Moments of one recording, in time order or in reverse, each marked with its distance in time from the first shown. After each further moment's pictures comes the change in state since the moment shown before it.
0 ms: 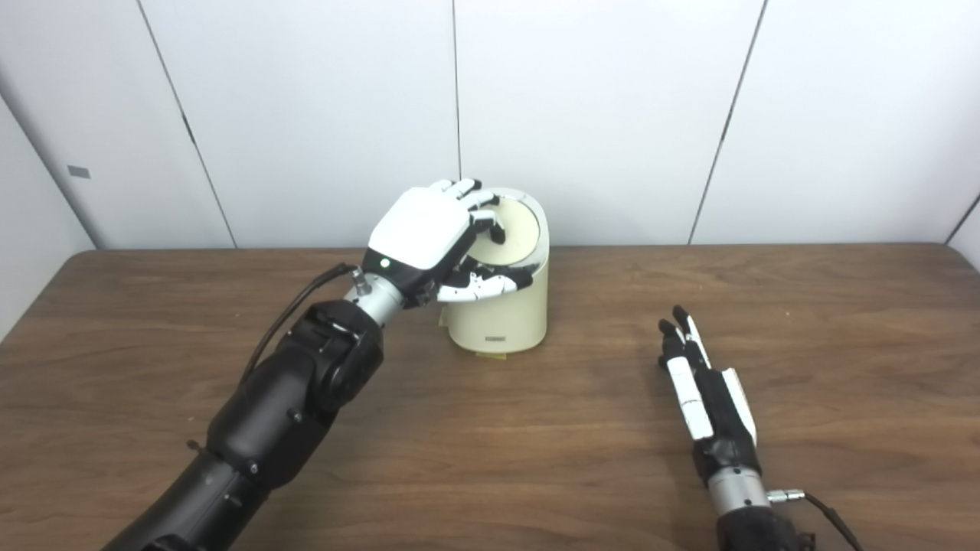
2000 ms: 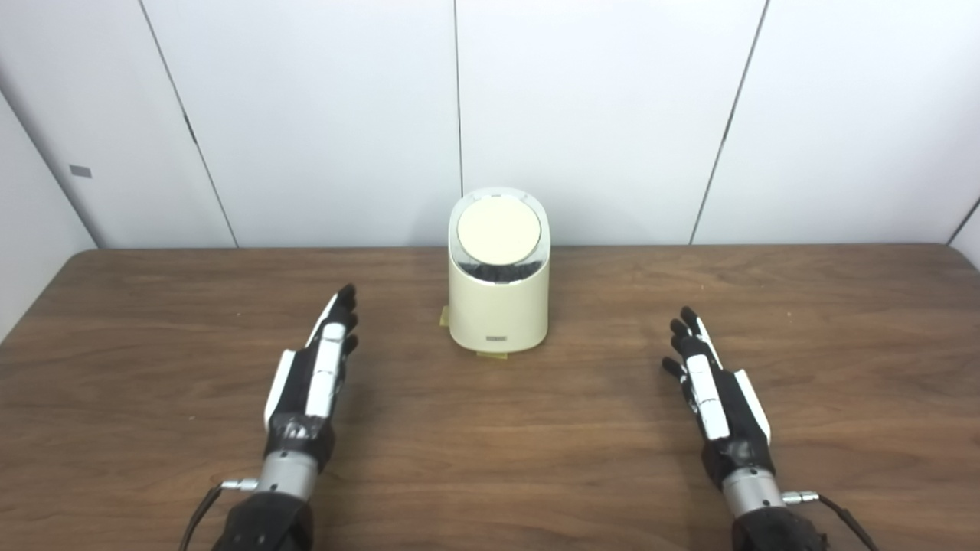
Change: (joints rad) left arm 0.612 -0.337 0.615 -0.362 -1.050 0.238 -0.002; right arm 0.010 -0.019 -0.034 -0.012 0.134 0.000 0.044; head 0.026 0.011
